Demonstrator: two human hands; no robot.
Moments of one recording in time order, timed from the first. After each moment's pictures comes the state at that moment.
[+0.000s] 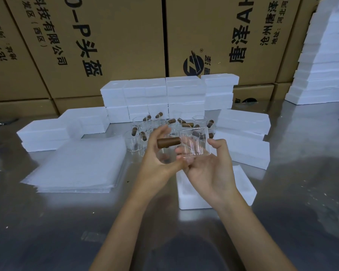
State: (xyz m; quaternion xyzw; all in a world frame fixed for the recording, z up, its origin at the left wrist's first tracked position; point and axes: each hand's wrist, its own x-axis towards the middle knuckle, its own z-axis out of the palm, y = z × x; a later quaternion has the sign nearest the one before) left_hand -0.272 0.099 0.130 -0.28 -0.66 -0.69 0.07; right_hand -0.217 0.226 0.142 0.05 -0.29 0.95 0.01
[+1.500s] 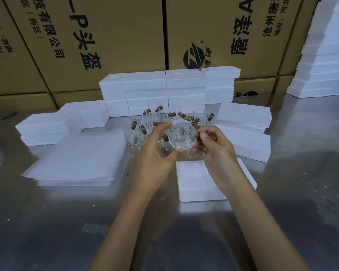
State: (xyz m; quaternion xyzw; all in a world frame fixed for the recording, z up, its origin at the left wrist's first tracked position) left_hand -0.276 0.091 0.121 -0.26 -0.78 -0.54 0.17; right_hand -0.226 0.247 0.132 0.01 -0.54 0.81 0.22
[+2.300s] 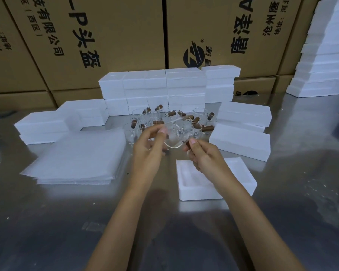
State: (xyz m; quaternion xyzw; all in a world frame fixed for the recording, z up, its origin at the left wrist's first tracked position) left_hand -0.273 0.092 0.137 -0.13 -0.70 -0.69 0.10; right_hand -0.230 0.238 0.119 -0.06 -0.77 0.62 0.15
